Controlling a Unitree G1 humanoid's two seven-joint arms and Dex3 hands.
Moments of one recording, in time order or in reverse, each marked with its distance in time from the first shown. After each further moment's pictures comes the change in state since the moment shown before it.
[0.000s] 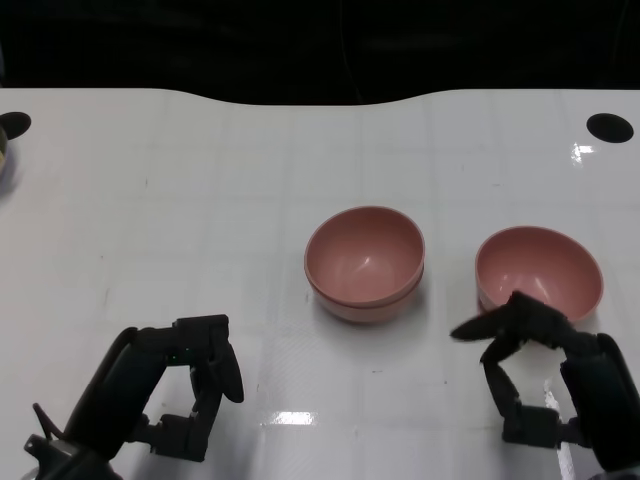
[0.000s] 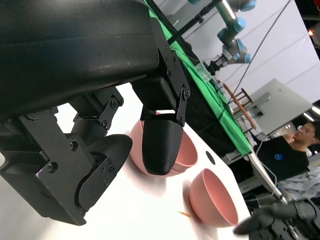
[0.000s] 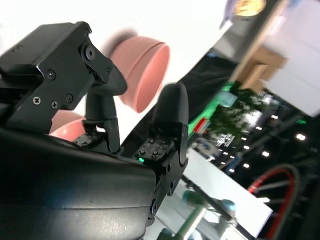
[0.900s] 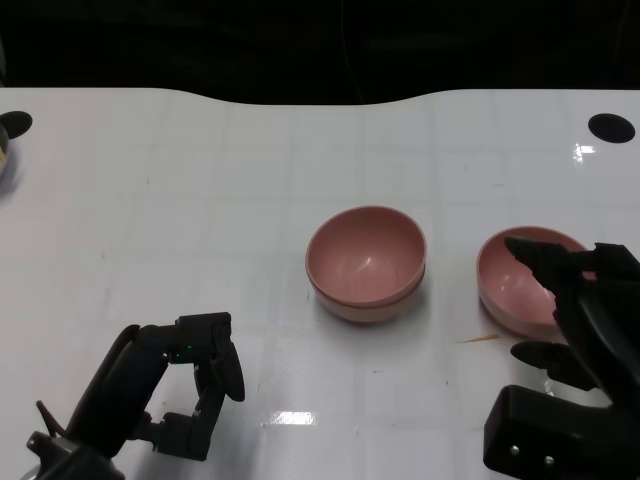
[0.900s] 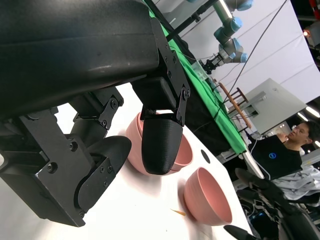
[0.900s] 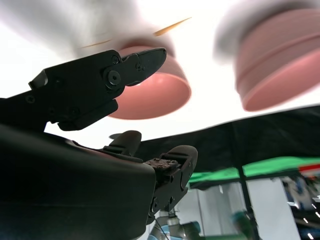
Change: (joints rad) left arm -0.003 -0.030 0.034 -0.001 -0.005 -0.006 -0.050; right arm -0.114 -0.142 0.104 -0.222 -0.558 0.724 0.087
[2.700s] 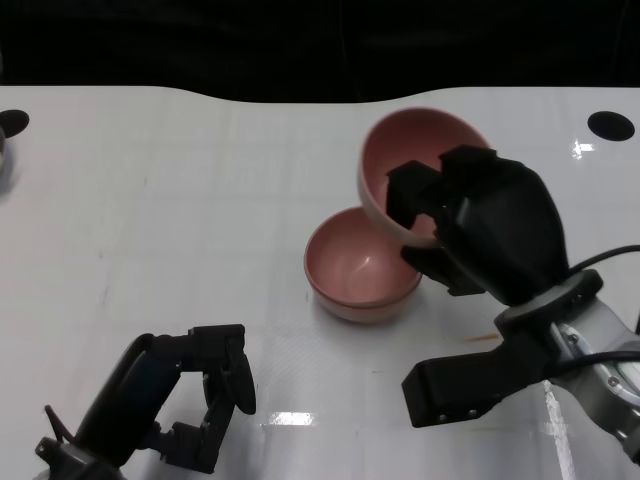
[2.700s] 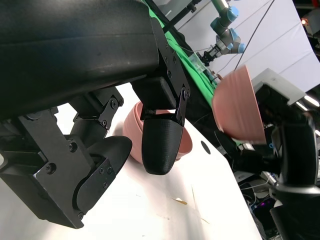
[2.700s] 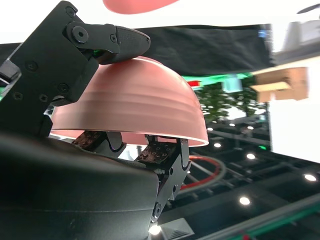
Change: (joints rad) left arm 0.025 -0.013 0.002 -0.038 0.052 0.001 -0.002; right arm -0.484 -0.008 0.296 0.436 0.009 -0.380 -0.524
